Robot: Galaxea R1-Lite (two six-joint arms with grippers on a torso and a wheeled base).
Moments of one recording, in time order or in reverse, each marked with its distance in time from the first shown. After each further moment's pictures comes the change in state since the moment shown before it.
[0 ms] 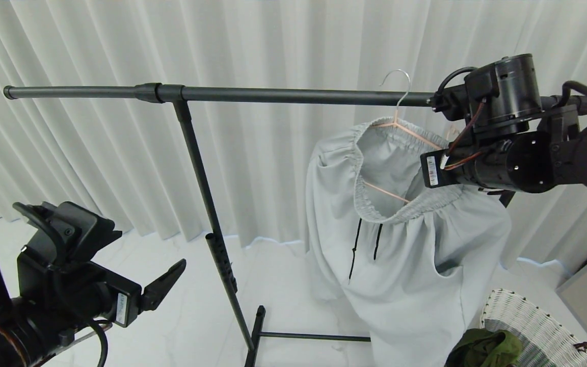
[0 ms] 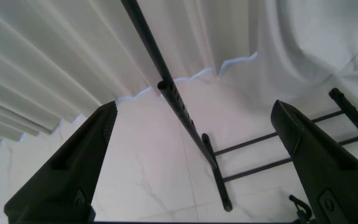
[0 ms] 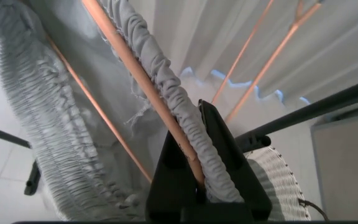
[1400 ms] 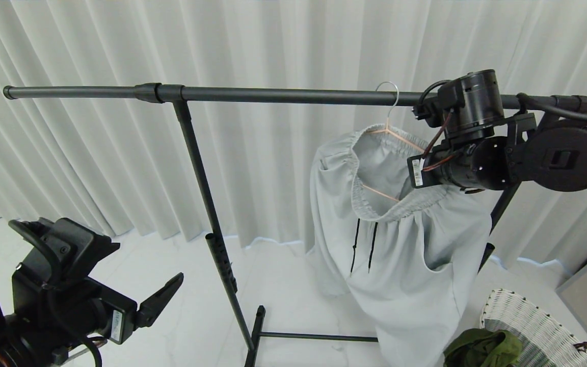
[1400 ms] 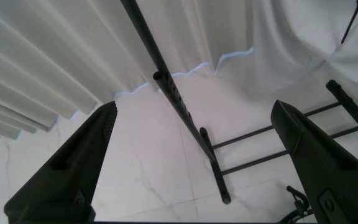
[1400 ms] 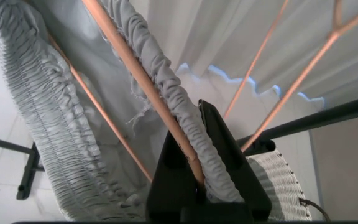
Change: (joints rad) left arm -0.009 -0.028 0.053 -0.001 0.000 0.001; right arm -0.021 0.101 -0.077 -0.002 -0.001 0.000
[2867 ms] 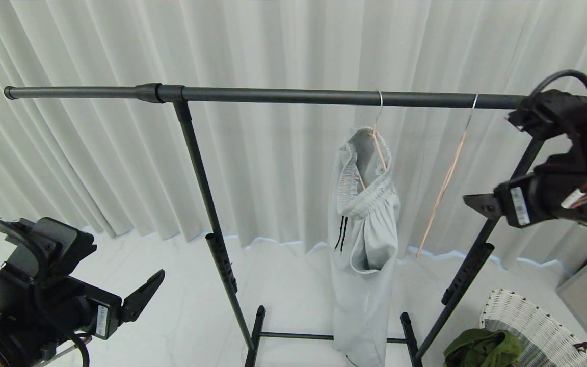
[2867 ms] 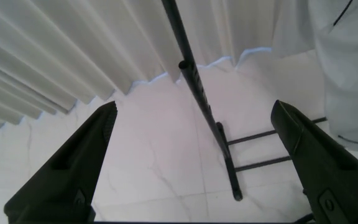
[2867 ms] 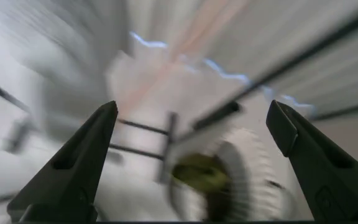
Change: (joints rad) left arm 0.096 -0.015 0.014 0.000 0.018 0.010; right arm 0.015 -0.453 0.373 0.104 0.029 -0.127
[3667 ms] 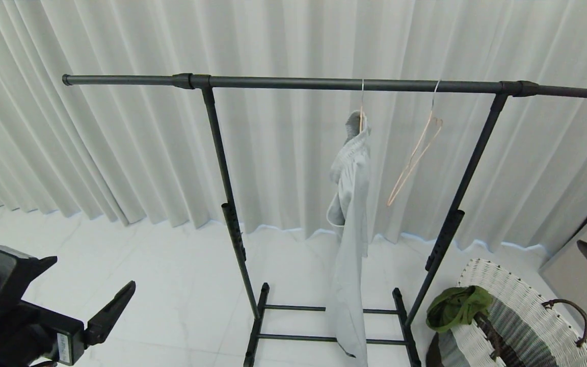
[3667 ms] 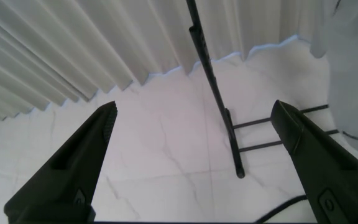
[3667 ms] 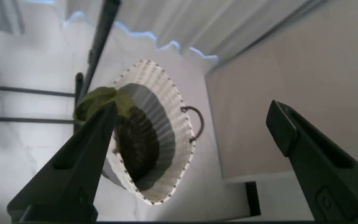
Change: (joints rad) left arm 0.004 -0.170 0.083 0.000 0.049 0.015; right arm -0.423 -0.277 0.538 -0.417 0.024 -0.261
